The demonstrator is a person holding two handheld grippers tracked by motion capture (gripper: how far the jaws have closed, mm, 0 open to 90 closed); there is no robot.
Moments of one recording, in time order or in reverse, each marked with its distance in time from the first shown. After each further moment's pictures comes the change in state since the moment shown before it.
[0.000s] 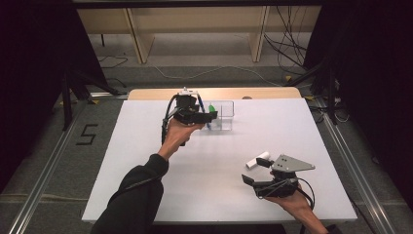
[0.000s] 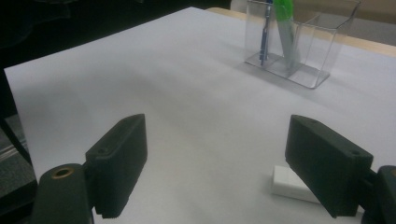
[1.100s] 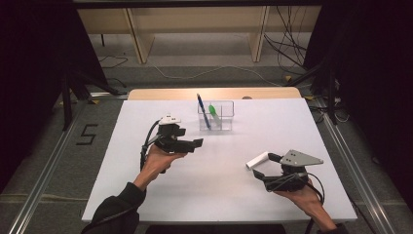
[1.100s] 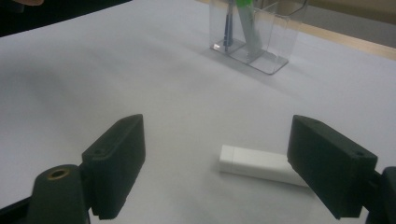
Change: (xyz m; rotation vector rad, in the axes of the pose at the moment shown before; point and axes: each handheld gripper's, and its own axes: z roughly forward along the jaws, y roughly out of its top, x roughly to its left) left arm 0.000 -0.068 -0.058 0.048 -0.049 0.064; right arm -0.027 -0.002 -0.011 0.055 -0.079 -0.018
